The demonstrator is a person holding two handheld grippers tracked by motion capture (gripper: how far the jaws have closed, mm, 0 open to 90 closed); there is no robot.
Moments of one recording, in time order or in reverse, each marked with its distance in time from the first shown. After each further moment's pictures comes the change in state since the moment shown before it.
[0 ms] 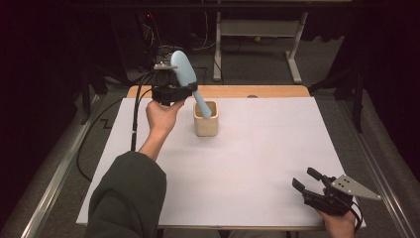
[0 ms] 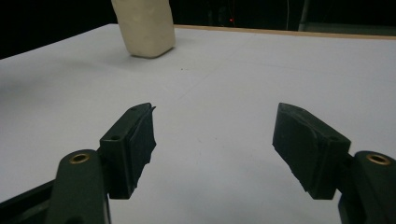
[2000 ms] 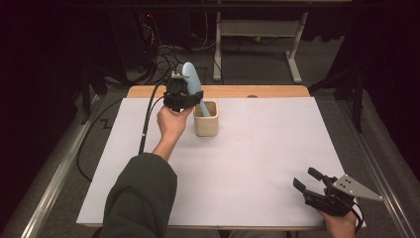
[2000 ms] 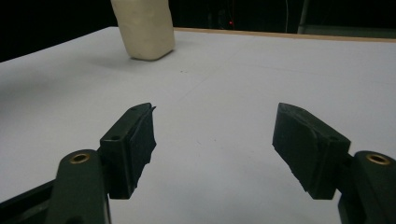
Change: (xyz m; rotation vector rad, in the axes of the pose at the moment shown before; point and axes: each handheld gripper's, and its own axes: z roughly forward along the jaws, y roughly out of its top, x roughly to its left) left arm 0.000 -0.024 0.044 0.078 0.069 0.003; right arm -0.001 0.000 -0.002 -0.009 -0.002 0.003
